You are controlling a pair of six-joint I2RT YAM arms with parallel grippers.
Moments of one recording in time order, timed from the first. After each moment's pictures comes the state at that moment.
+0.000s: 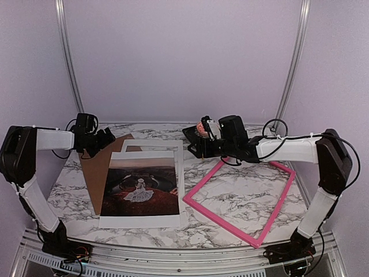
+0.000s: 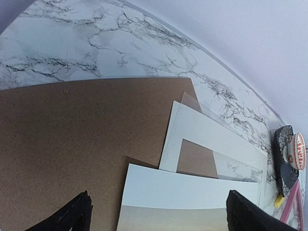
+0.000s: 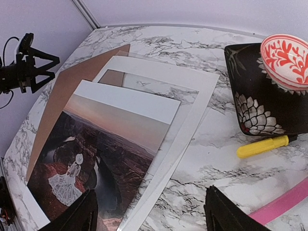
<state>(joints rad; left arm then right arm) -0.14 1.72 1.04 -0.05 0.06 -0.64 0.67 1.73 1.14 0.07 -0.16 0.37</state>
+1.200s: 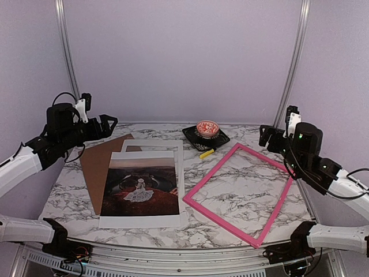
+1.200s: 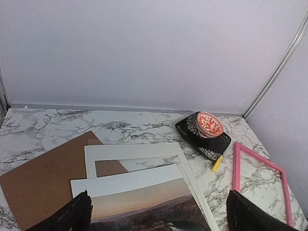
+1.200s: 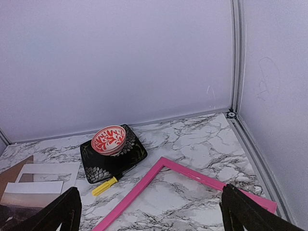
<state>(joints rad) -0.39 1.06 0.88 -0.10 0.03 -0.35 0.57 0.84 0.72 -0.07 0.55 0.30</state>
